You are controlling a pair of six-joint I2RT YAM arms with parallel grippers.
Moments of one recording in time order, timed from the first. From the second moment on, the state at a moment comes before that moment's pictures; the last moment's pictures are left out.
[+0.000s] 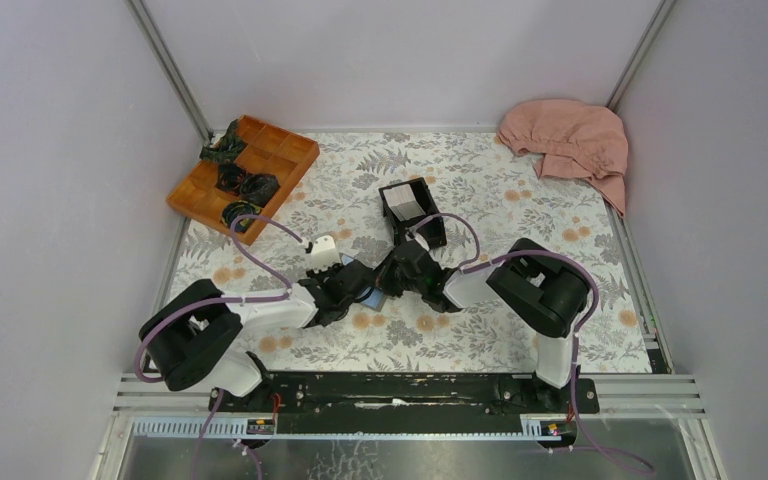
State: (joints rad) left arm -0.85 1.46 0.57 -0.17 -0.72 -1.00; right arm 0.89 1.90 0.79 0.53 -0.02 1.28
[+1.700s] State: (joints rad) left arm -0.59 1.41 0.53 -0.14 -0.64 -0.94; right arm 0.89 1.95 0.81 0.58 -0.03 1.20
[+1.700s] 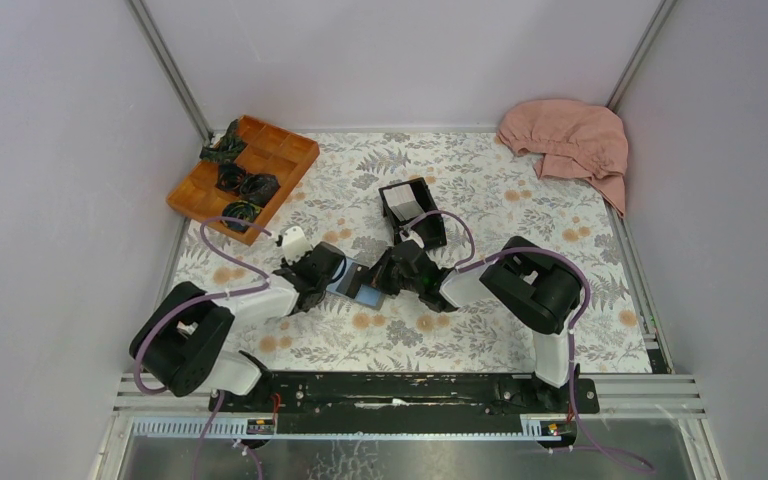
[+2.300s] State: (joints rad) left arm -0.59 1.43 0.52 -0.05 -0.60 -0.92; right arm 0.88 1.95 0.86 0.50 -0.05 1.14
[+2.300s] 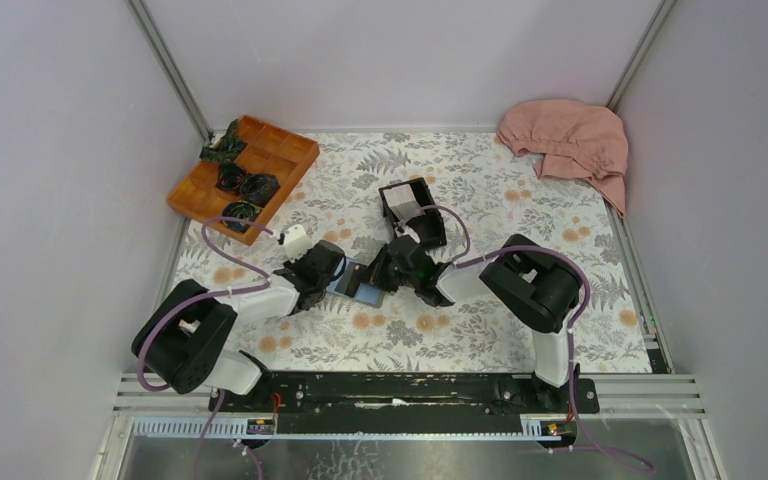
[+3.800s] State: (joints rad) left arm -0.83 1.43 0.51 -0.10 -0.65 -1.10; right arm 0.88 1.81 0.85 0.24 0.08 0.96
